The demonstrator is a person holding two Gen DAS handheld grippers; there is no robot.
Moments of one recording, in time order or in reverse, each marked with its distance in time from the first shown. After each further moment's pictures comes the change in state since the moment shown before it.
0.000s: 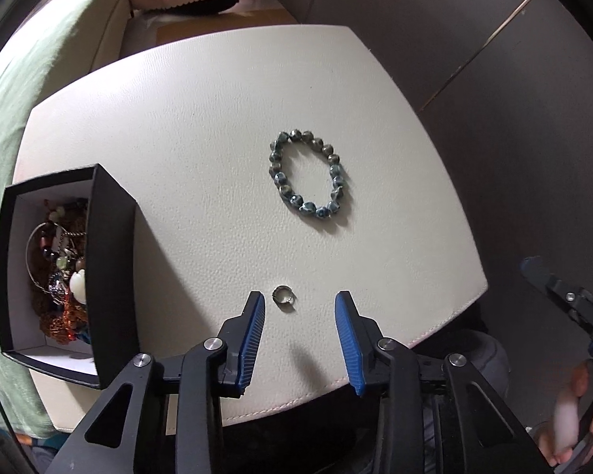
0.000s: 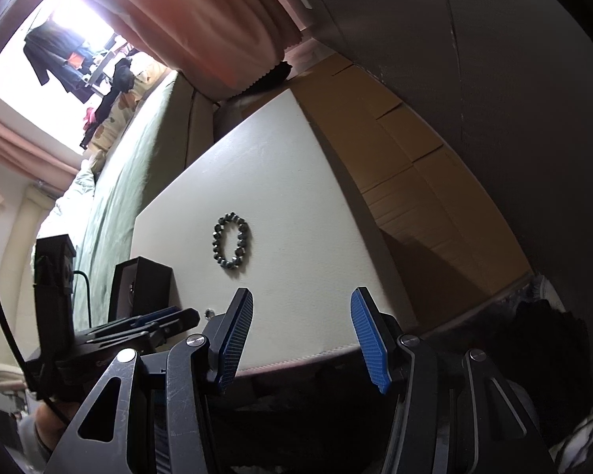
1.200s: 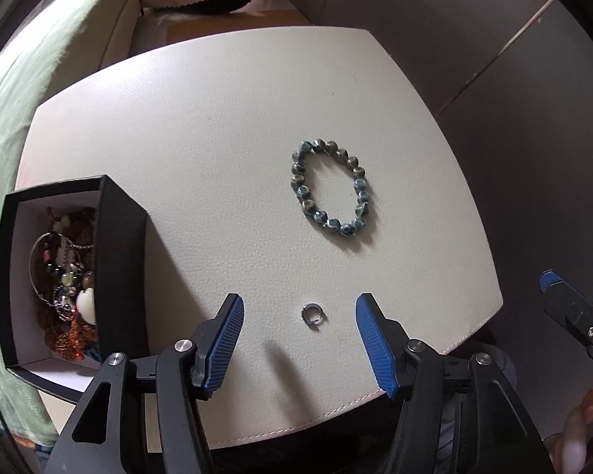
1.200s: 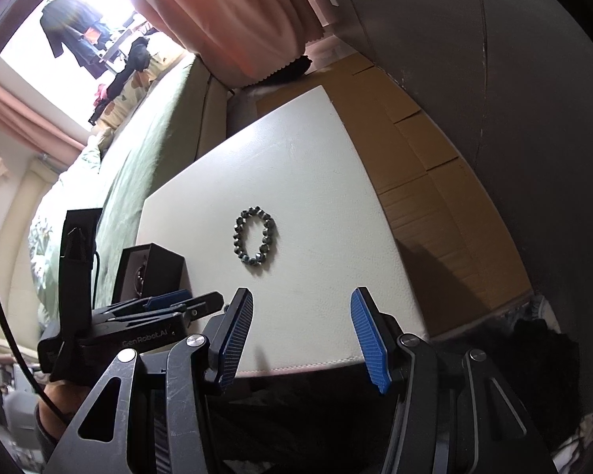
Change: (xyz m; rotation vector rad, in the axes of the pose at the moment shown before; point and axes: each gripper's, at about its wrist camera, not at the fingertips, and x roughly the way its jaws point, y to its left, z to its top) left arm 0.018 0.010 0.023 -0.021 -0.005 0.028; right arm 0.007 0.032 0.003 -0.096 0.025 -0.011
